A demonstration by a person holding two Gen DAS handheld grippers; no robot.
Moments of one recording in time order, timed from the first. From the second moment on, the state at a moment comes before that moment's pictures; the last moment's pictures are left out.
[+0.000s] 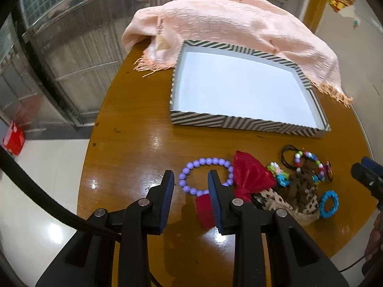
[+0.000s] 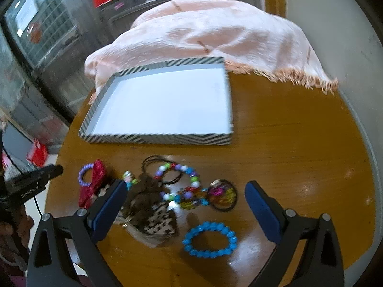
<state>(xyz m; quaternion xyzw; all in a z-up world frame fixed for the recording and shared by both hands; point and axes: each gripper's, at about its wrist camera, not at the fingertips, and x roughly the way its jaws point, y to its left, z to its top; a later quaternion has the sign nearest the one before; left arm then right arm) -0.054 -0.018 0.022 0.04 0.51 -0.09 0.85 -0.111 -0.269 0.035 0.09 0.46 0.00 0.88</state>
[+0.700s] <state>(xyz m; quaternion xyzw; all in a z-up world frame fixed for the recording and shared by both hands) -0.072 -0.027 0.021 0.04 0.50 -0.10 0.86 -0.124 -0.222 0.052 0.02 0.47 0.05 0.88</state>
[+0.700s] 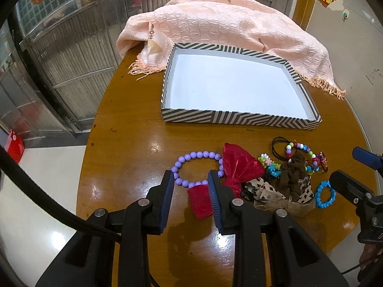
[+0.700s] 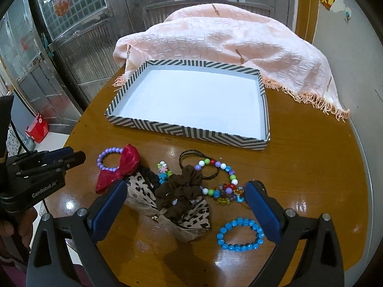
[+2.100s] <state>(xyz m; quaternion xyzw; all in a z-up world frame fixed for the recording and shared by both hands) -0.071 -0.038 0.009 0.04 0.52 -0.10 0.85 -0.116 -0.219 0.040 0.00 0.49 0.07 0.87</state>
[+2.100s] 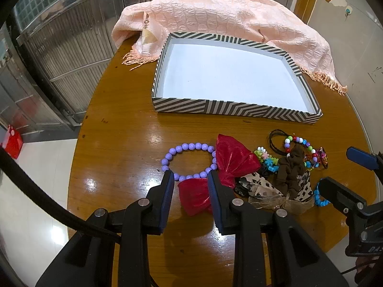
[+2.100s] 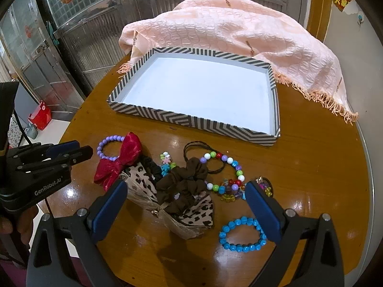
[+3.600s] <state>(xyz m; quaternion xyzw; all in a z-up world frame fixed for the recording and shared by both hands) -0.059 -0.021 -0.006 0.01 0.54 -0.11 0.83 -0.115 -0.195 0.021 0.00 0.53 0.15 0.84</state>
